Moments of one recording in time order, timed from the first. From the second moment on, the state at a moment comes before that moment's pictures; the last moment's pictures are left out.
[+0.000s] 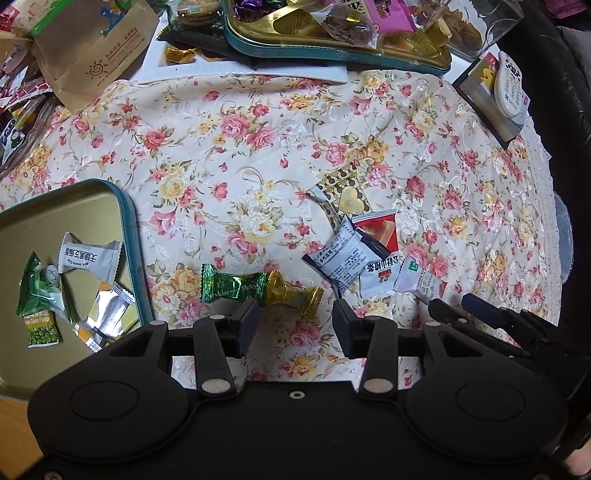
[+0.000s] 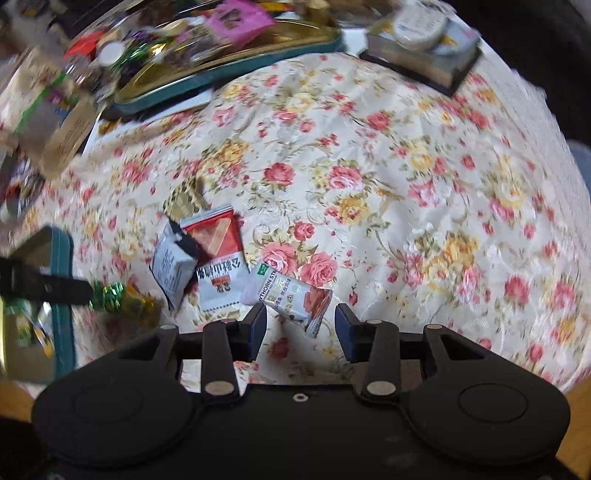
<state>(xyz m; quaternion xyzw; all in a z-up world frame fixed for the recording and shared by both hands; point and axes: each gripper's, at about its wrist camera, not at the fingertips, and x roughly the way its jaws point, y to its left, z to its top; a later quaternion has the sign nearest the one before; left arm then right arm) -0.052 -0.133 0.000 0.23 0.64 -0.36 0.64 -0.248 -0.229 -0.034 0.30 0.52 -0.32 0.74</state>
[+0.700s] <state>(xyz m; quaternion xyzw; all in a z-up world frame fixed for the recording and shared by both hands) -0.043 -0.126 0.009 0.21 0.65 -0.36 0.64 -0.229 -0.223 -0.059 0.24 0.54 -0.26 0.76</state>
